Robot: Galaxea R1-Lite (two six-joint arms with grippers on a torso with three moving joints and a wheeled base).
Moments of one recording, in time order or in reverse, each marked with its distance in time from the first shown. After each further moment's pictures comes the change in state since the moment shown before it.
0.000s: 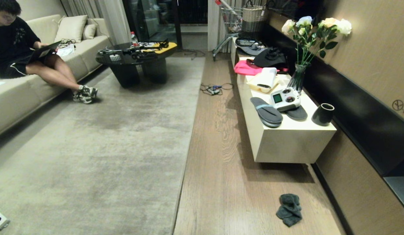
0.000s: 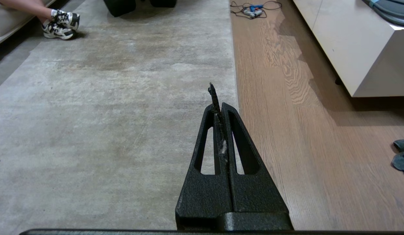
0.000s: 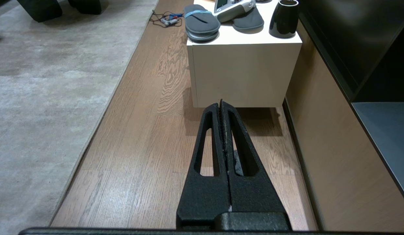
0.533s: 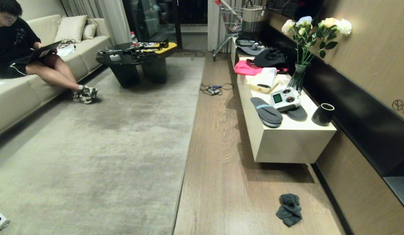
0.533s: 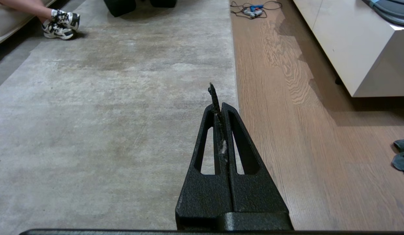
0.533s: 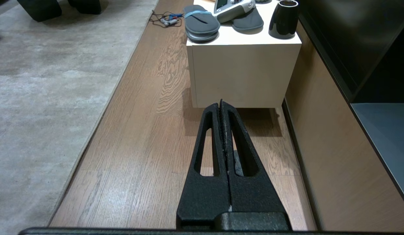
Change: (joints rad) left arm 0.000 0.000 0.000 0.000 0.000 0.000; right arm 0.000 0.000 0.000 -0.001 0.000 -0.004
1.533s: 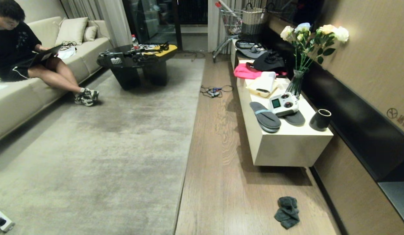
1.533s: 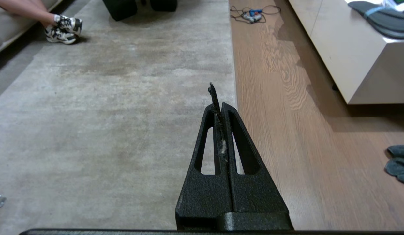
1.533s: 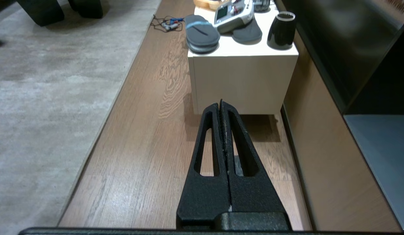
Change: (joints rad) left arm 0.000 0.000 0.000 0.000 0.000 -0.001; right arm 0.000 0.000 0.000 0.000 0.001 0.002
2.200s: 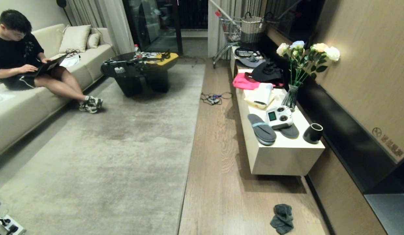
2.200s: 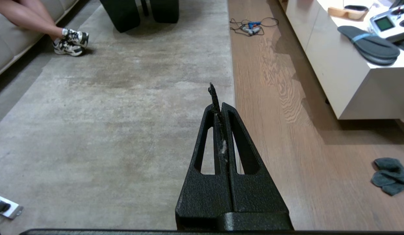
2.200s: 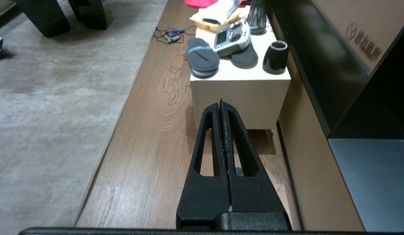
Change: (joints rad) left arm 0.000 0.000 0.000 0.000 0.000 0.001; right arm 0.000 0.000 0.000 0.000 -0.001 0.001
